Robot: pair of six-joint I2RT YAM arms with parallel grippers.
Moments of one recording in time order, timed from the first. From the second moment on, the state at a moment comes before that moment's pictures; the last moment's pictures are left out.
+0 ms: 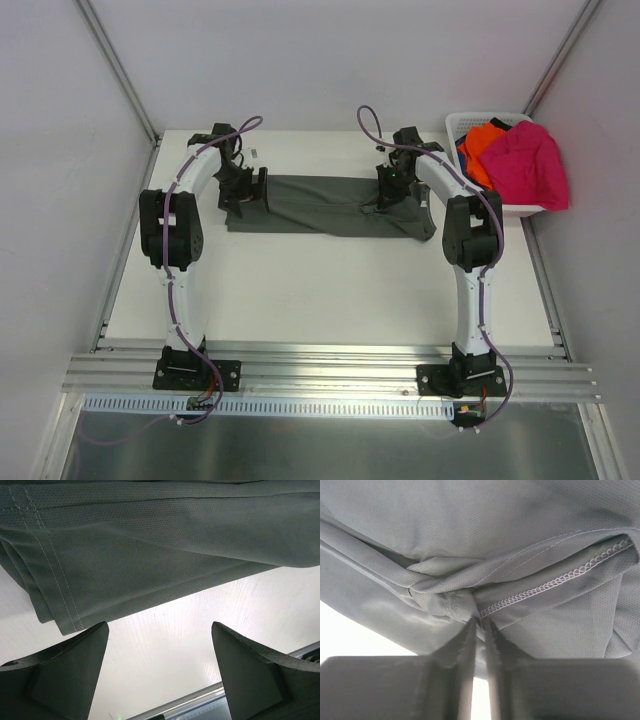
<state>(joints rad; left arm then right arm) -0.09 2.16 1.86 -1.07 0.36 -0.09 0.26 2.27 1.93 -0.84 -0.28 0.04</state>
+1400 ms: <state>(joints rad) -0.09 2.09 1.84 -1.07 0.36 -0.09 0.32 2.29 2.04 -0.83 -0.23 0.03</state>
